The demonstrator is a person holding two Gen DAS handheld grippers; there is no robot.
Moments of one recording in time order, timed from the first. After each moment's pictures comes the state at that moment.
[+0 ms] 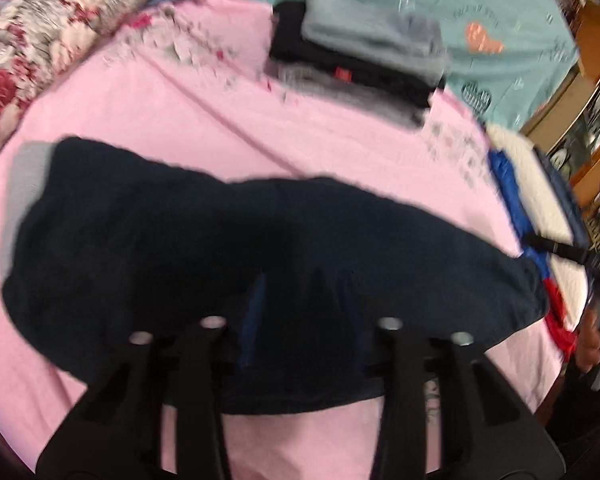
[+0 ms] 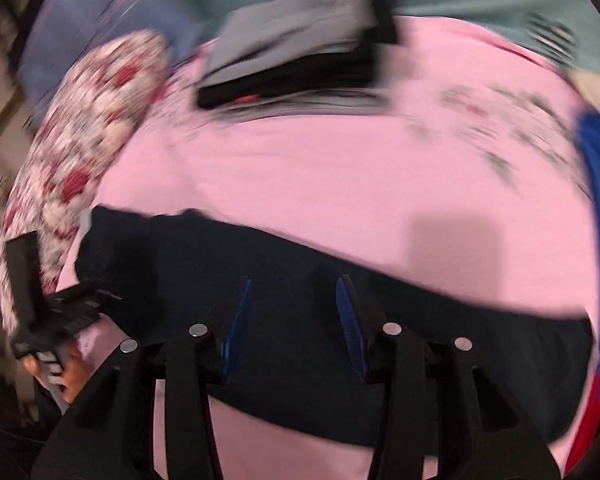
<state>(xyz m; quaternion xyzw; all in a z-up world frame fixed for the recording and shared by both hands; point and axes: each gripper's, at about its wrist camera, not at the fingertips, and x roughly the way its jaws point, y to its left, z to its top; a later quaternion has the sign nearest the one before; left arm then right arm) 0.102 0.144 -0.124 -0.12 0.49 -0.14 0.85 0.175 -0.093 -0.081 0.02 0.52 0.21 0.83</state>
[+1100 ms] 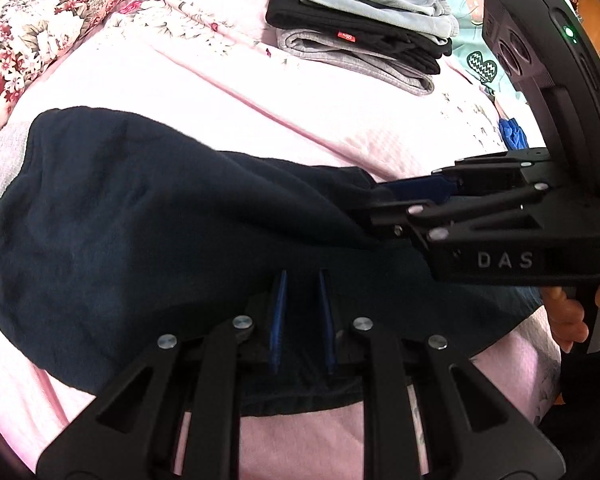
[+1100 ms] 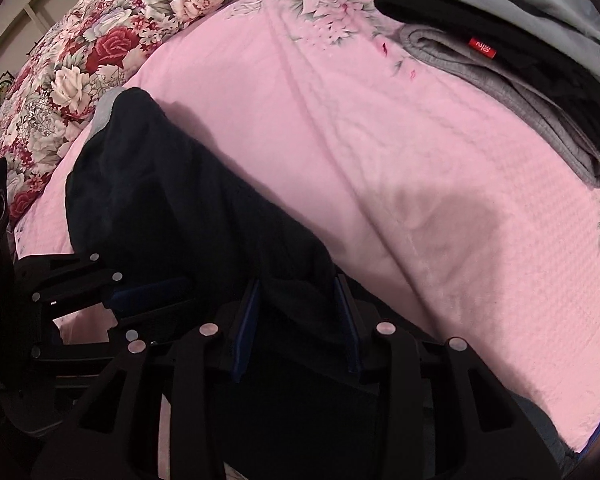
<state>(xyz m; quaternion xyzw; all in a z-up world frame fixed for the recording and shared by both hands) 0.095 0.137 -0.140 -0.09 0.50 -0.14 0.85 0.181 0.018 -0.136 -0.10 0.58 0.30 0.75</state>
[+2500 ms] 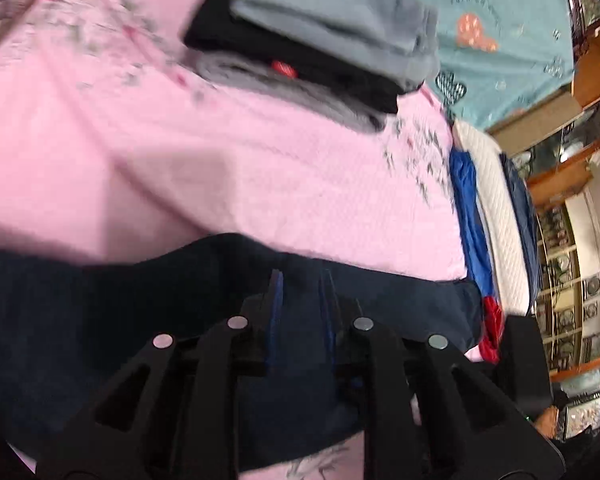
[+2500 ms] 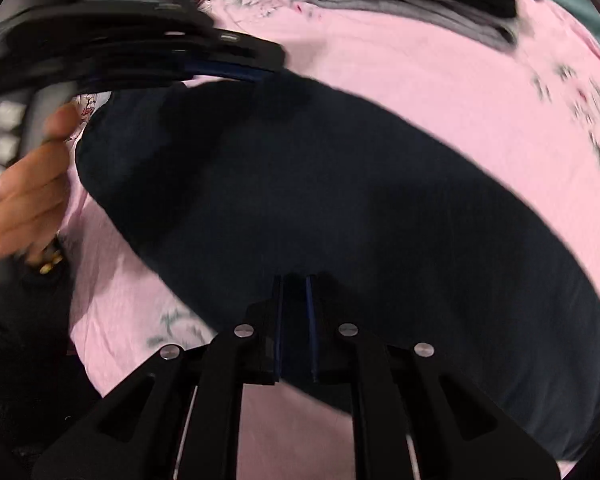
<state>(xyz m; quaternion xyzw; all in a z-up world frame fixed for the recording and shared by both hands) 0.203 0.096 -0.110 -0.19 0.56 -0.23 0.77 0.099 -0.068 -0.117 -0.02 0.59 0.25 0.77</state>
